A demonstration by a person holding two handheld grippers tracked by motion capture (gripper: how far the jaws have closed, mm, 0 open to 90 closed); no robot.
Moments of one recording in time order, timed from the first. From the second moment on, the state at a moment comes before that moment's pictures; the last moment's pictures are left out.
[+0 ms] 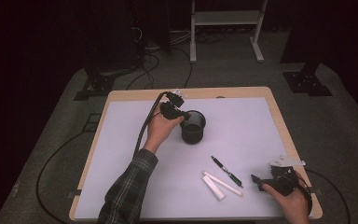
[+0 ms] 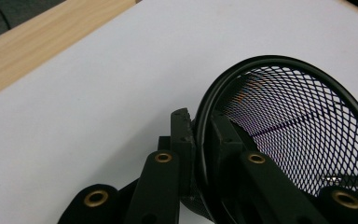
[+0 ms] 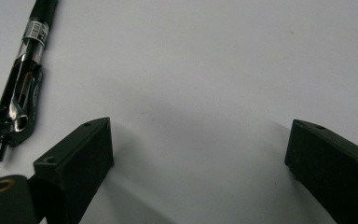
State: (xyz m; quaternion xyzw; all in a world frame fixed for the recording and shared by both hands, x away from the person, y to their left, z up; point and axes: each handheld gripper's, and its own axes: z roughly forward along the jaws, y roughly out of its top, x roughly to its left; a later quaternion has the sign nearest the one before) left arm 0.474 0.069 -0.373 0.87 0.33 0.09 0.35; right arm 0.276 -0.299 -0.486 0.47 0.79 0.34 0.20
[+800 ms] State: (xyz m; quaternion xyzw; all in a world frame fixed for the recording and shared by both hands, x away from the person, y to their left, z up) left arm 0.431 0.099 -0.359 0.88 0.32 0.09 0.35; right arm 0.276 -0.299 -0.486 0.47 0.79 0.34 0.20
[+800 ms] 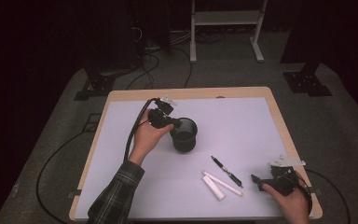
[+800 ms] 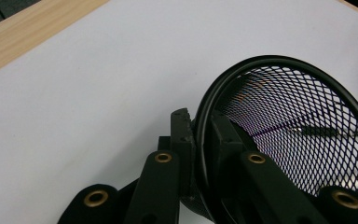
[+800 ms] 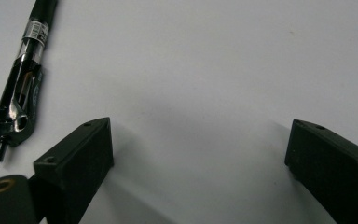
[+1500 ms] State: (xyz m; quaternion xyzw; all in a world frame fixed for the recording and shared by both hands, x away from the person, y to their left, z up) left arm 0.386 0.108 -0.363 0.88 0.30 0.08 0.35; right arm 0.277 -0.299 -0.486 0.47 0.79 0.34 0.20
